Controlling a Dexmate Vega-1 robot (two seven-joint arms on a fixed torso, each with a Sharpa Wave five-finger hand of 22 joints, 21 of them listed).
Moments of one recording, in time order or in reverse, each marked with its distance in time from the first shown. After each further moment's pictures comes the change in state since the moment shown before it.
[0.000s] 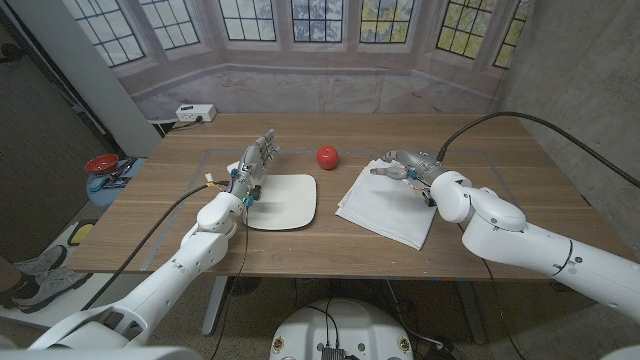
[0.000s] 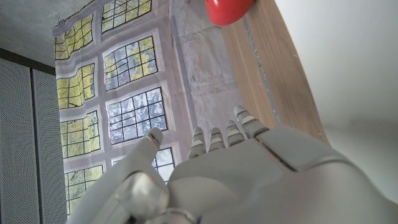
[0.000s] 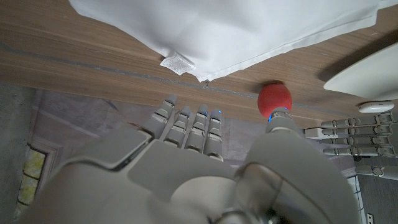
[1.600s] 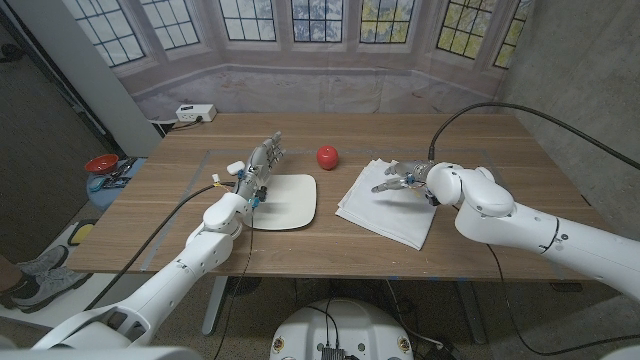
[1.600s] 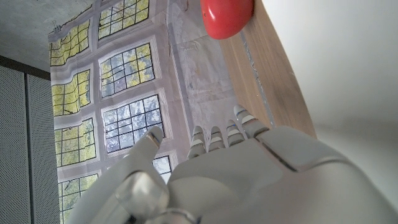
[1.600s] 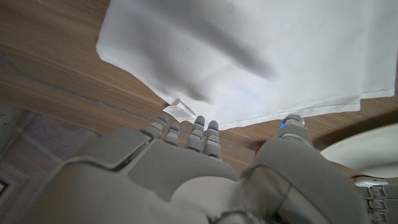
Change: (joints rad) left arm -0.007 -0.007 0.023 -0.014 0.021 0.036 0.025; left_hand 0.014 -0.002 0.012 -0.012 0.000 0.016 0.005 0.000 0.005 0.009 0.009 0.000 0.000 0.003 0.004 0.000 0.000 0.011 0.000 0.000 0.000; right arm 0.196 -0.003 -0.162 0.057 -0.181 -0.060 0.453; right_hand -0.089 -0.056 -0.049 -0.004 0.019 -0.163 -0.030 -0.005 -0.003 -0.173 -0.017 -0.004 -0.005 -0.261 0.086 -0.014 0.000 -0.292 0.007 -0.022 0.005
